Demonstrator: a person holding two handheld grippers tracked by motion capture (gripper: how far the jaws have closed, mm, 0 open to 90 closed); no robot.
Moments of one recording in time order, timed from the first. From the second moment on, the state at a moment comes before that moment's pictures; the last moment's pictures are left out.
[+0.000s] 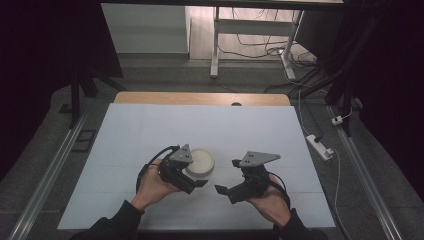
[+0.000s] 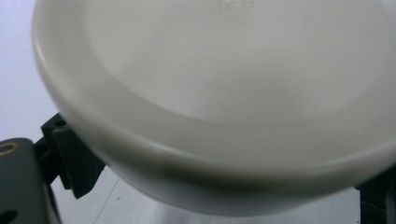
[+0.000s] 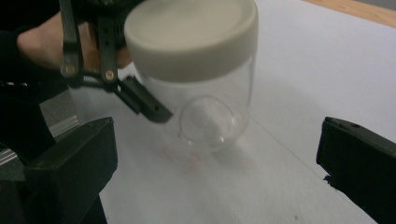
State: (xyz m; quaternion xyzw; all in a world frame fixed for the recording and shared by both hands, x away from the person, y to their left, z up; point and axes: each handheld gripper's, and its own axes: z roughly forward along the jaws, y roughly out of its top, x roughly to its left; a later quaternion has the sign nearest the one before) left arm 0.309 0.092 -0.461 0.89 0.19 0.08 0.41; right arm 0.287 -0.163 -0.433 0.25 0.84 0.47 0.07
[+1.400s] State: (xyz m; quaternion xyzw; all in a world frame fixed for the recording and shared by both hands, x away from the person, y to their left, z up) left arm 0.308 0.089 -0.458 0.89 0.18 0.05 0.42; right arm 0.309 -0.098 -0.425 0.21 0.85 0.48 0.09
